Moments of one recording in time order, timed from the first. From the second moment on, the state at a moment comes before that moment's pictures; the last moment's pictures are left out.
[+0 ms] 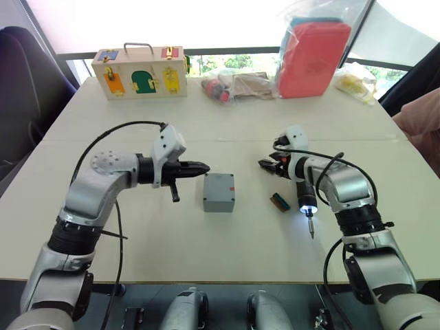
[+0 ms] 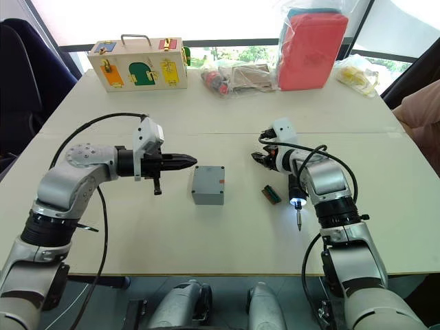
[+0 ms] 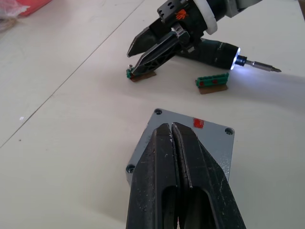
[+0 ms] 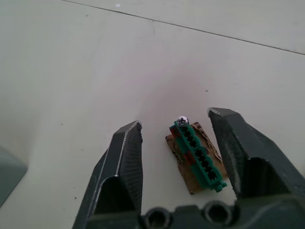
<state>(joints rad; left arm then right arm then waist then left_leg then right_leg) -0.61 0.63 -0.10 -0.15 -0.38 0.63 -1.04 -0.72 -0.45 0.09 0.23 0.17 0.80 0.52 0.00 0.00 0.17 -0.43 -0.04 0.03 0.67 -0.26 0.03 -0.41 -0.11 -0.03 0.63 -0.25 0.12</state>
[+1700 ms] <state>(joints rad) -0.60 0.62 -0.11 -0.16 -0.38 0.64 -1.02 -0.74 -0.38 0.06 0.30 0.17 0.75 0.46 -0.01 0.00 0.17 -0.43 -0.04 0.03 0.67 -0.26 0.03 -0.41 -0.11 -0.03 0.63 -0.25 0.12</state>
